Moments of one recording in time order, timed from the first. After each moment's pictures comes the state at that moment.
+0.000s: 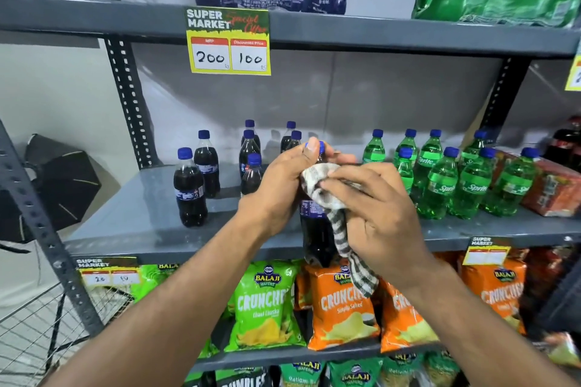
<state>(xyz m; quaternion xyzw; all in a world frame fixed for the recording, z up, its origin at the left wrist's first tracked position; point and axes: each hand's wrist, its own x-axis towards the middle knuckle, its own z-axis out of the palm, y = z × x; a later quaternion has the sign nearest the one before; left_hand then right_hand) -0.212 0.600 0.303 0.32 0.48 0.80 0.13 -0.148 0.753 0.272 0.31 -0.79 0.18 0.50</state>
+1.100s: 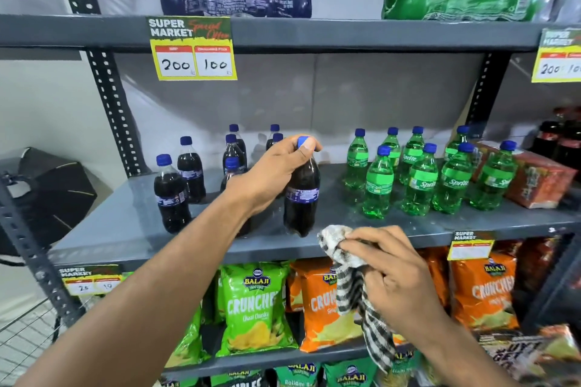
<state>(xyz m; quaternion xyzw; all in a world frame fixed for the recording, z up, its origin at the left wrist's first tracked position) -0.247 0.622 0.308 0.31 0.70 0.65 0.02 -0.105 0.803 0.200 0.21 -0.84 0.27 0.42</state>
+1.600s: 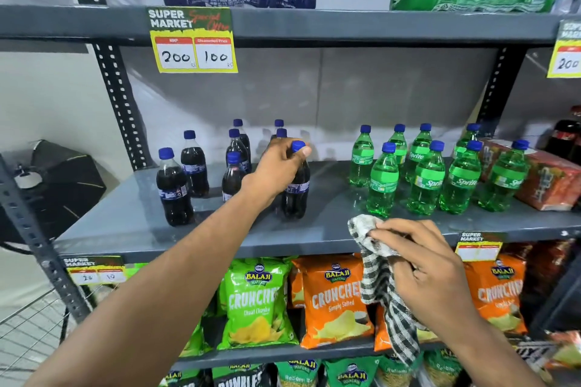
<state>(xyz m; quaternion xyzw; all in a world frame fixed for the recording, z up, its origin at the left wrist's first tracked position) -0.296 0.638 0.281 0.21 0.79 0.57 -0.13 -0.104 0.840 0.199 0.16 -0.85 0.25 0.44</state>
